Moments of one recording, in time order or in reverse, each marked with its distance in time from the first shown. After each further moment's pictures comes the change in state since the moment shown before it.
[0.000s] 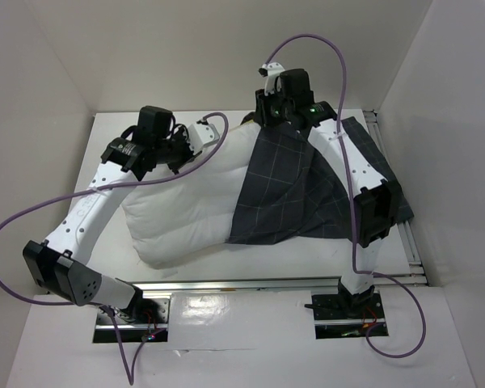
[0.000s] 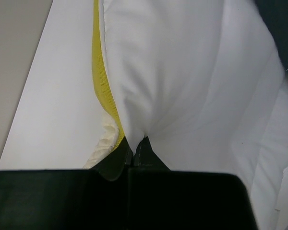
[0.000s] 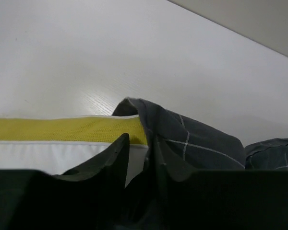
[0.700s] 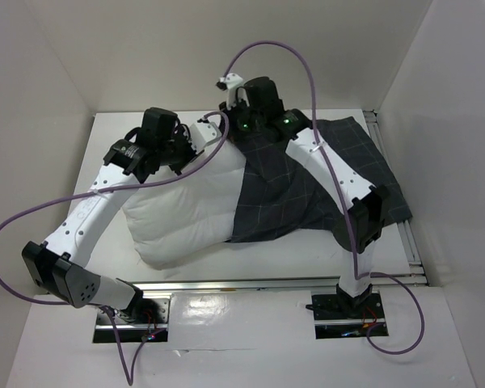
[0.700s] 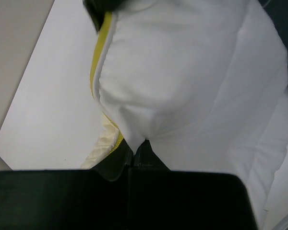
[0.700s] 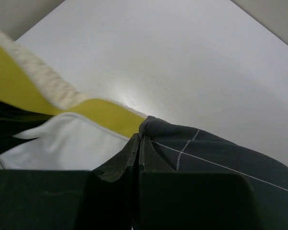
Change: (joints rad) left arm -0.050 -0.010 0.000 -0.003 -0.108 -0.098; right arm 0.188 -0.002 0.044 -0.010 -0.087 -0.008
